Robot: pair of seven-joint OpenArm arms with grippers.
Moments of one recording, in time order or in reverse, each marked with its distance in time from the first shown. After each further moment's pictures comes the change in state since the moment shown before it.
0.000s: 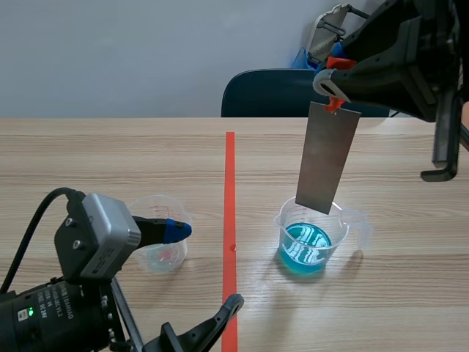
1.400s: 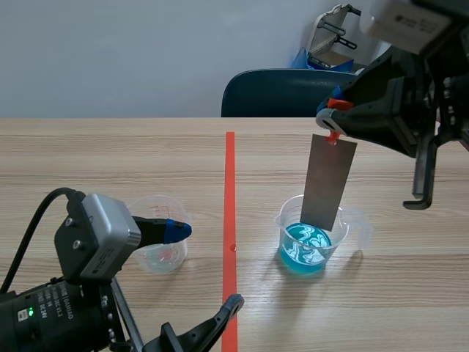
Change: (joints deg) left arm 0.0 0.0 0.0 0.0 0.0 0.0 0.0; right arm -5.6 -6.3 0.0 -9.9 -9.1 4.6 8.2
